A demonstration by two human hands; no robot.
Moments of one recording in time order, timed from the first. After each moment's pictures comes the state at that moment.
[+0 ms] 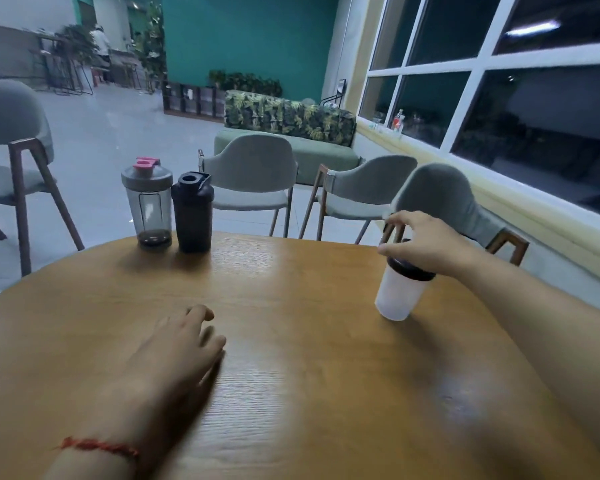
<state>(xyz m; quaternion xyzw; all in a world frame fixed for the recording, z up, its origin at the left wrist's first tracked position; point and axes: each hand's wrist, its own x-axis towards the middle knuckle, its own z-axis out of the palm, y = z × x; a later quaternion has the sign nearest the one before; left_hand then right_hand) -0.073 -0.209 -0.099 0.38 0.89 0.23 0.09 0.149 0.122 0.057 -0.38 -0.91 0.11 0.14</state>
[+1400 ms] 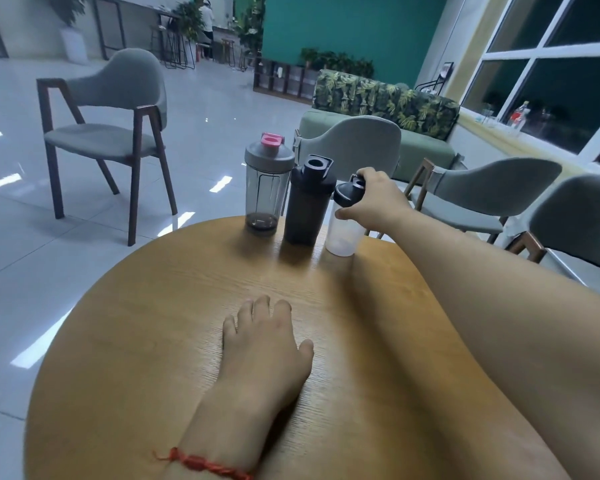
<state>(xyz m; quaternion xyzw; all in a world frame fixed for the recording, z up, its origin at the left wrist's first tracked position) -0.113 -0.218 -0.103 0.29 0.94 0.18 0.08 -0.190 0.066 -0.003 -0.25 -0.94 0.13 0.18</state>
